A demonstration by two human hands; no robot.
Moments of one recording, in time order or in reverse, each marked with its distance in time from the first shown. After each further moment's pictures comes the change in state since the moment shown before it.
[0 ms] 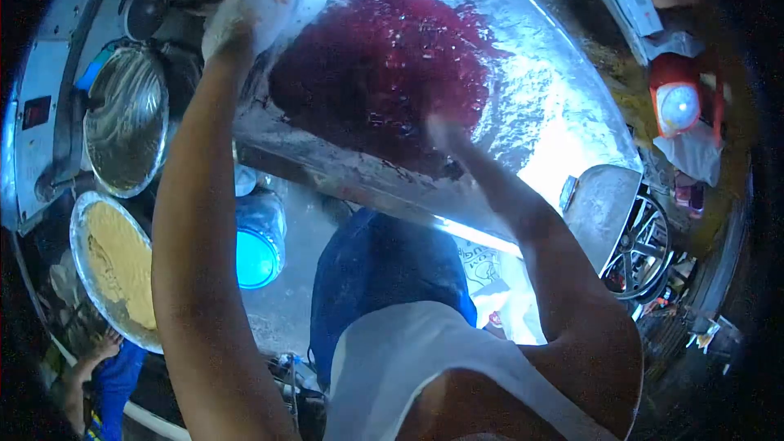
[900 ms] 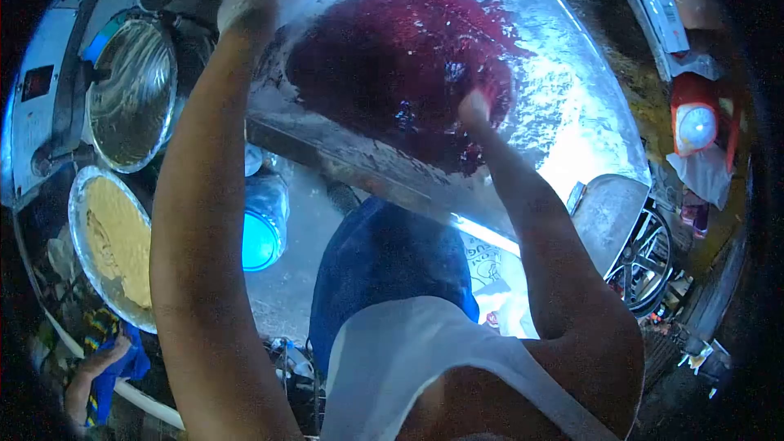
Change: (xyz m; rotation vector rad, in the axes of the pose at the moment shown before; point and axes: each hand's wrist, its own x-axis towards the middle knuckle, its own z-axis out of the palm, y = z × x) left_hand -0.008 0.013 -0.007 -0.077 0.053 -0.065; right_hand 0.042 0.042 0.014 0.016 0.125 0.545
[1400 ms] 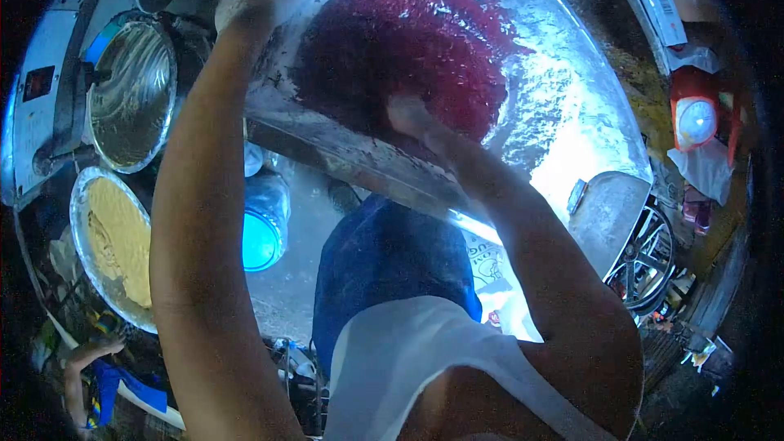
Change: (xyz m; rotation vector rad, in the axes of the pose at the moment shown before) left_hand -0.009 0.010 -0.014 0.076 0.001 0.062; right_hand -0.027 -0.137 0.040 -0.038 -0.061 -0.692
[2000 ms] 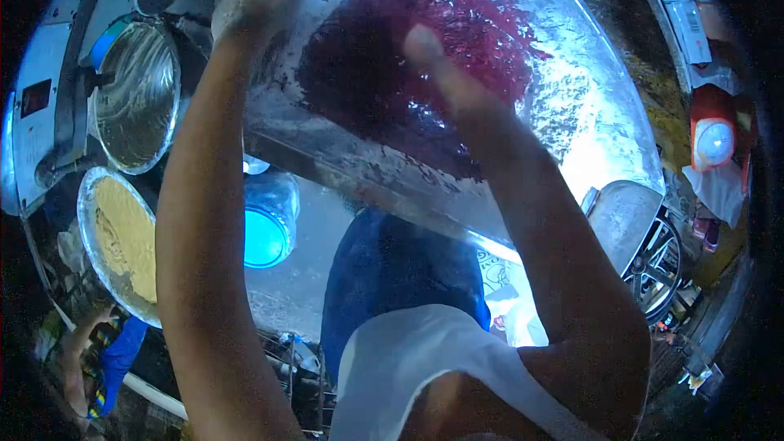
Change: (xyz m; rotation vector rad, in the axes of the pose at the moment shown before) left_hand 0.010 -0.011 0.009 0.027 -0.042 -0.012; right_hand 0.121 0.066 -0.083 -0.611 0.006 -0.128
